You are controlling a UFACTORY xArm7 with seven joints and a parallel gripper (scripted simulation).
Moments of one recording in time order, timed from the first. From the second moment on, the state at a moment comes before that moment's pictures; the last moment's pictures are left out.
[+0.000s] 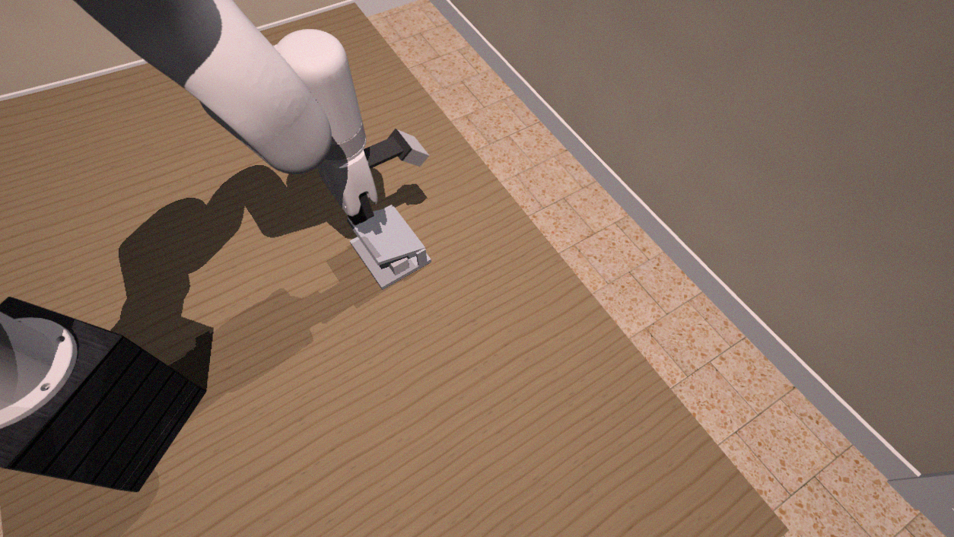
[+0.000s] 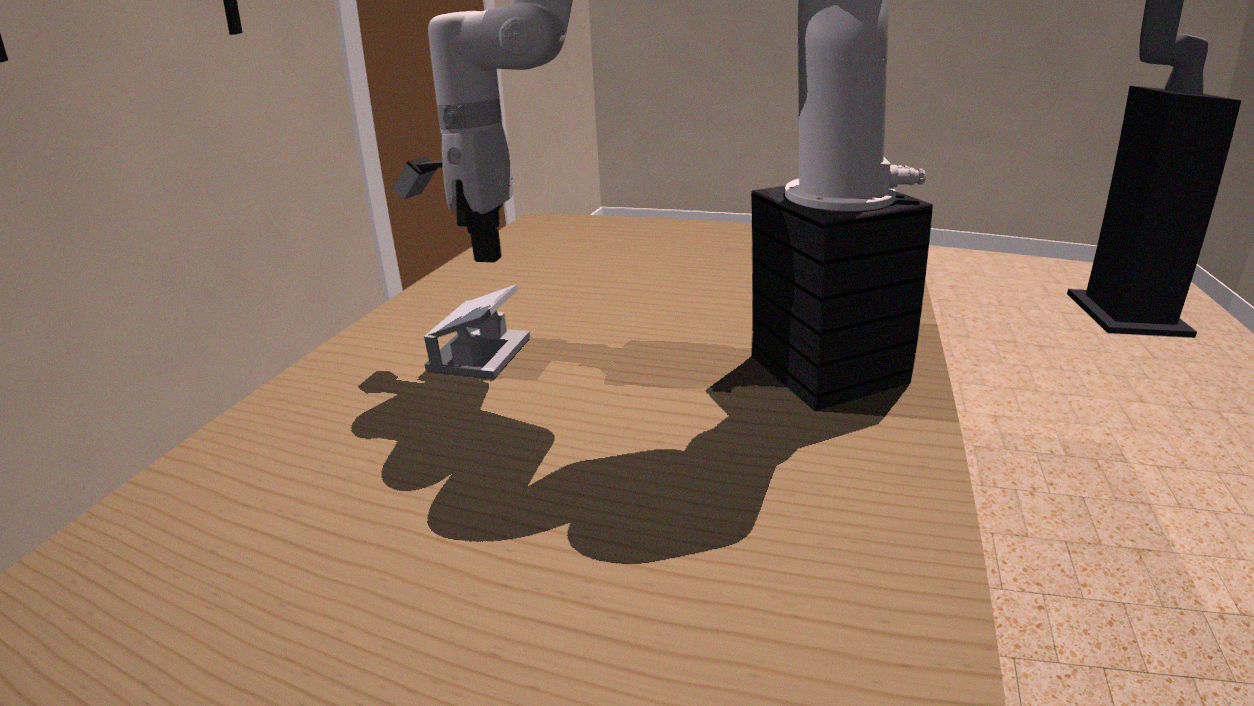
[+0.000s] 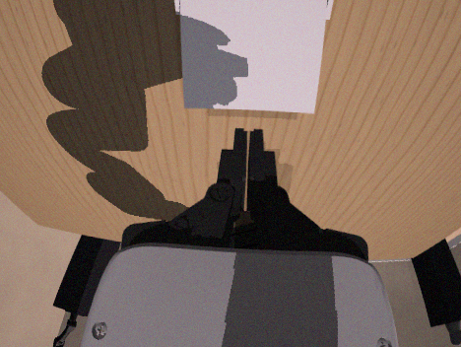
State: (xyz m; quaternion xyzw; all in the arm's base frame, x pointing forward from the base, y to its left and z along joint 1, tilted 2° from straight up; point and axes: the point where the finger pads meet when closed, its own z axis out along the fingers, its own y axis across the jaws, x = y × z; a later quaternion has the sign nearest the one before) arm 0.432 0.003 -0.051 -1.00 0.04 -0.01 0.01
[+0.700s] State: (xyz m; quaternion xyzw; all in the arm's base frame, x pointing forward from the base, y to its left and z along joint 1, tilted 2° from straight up) arm 0.435 0.003 -0.083 -1.00 0.04 -0.01 0.01
